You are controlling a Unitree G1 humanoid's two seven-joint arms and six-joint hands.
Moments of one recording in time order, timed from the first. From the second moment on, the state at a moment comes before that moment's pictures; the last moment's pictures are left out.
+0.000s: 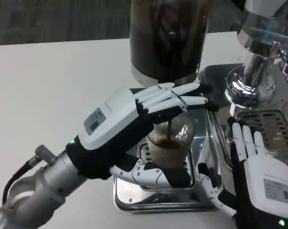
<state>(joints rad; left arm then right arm) -0.21 0.39 -0.12 0.30 0.40 -1.08 -0.16 0.34 -0.17 0.36 -0.13 -0.97 0.15 -0.49</state>
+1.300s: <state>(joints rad) -0.21 0.44 -0.17 0.29 0.39 -1.07 -0.11 0.16 -0.20 0.24 0.08 -0.37 -0.22 -0.13</state>
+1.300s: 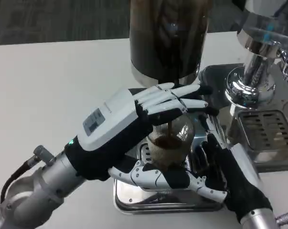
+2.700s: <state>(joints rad) -0.17 0.43 -0.05 0.22 0.38 -1.03 -0.03 0.08 -0.16 0.25 0.16 -0.36 -0.27 -0.07</state>
